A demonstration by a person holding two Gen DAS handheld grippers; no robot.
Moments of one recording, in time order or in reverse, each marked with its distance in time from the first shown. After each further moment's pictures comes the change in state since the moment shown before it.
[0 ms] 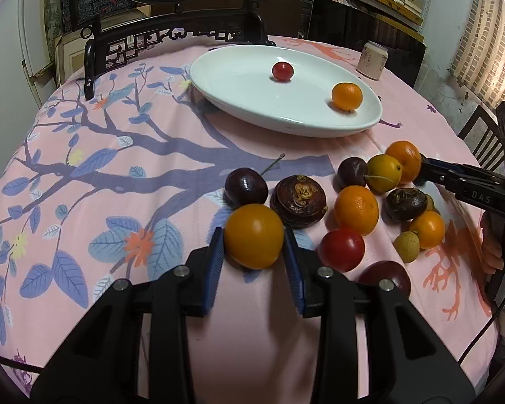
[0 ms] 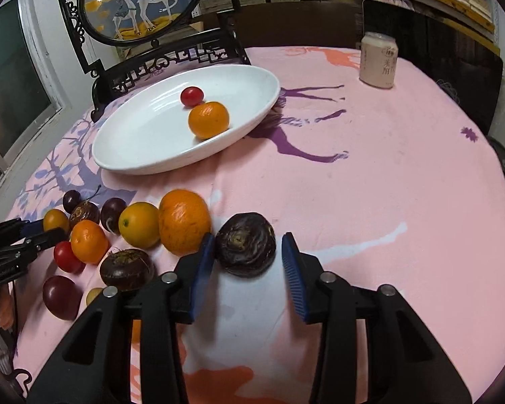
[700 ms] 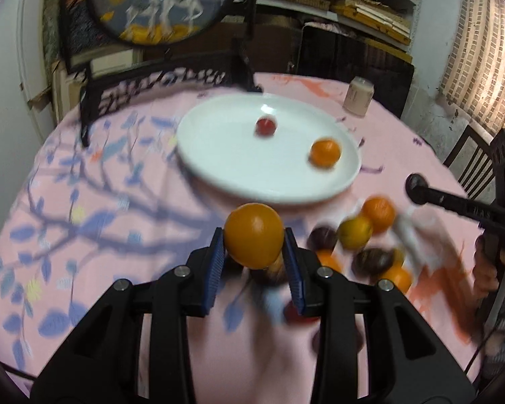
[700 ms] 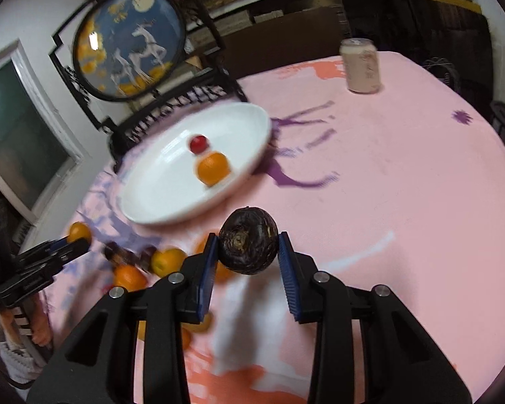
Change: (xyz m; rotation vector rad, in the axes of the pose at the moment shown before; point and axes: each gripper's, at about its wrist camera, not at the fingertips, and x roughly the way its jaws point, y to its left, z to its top) left arm -0.026 -0.019 0.056 0.027 -0.123 -0.028; right arm -0.035 -0.025 0.022 0.178 -0.100 0.159
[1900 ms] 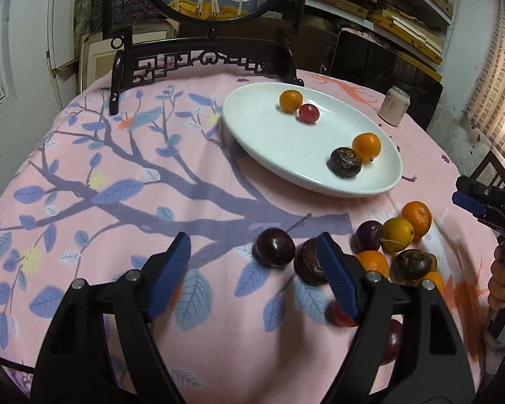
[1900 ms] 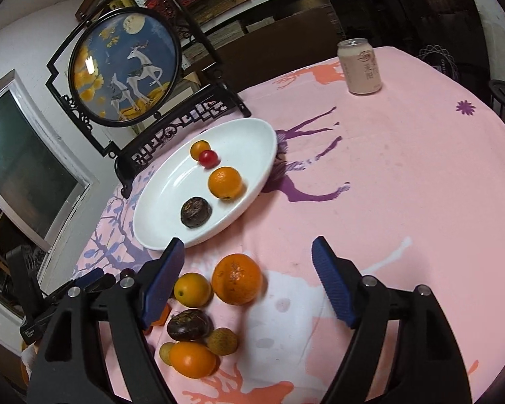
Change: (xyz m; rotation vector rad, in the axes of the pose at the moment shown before) left arm 0.015 0.039 -0.030 -0.141 0.017 0.065; right arm 0.001 -0.002 0.004 0.098 -0.044 0.013
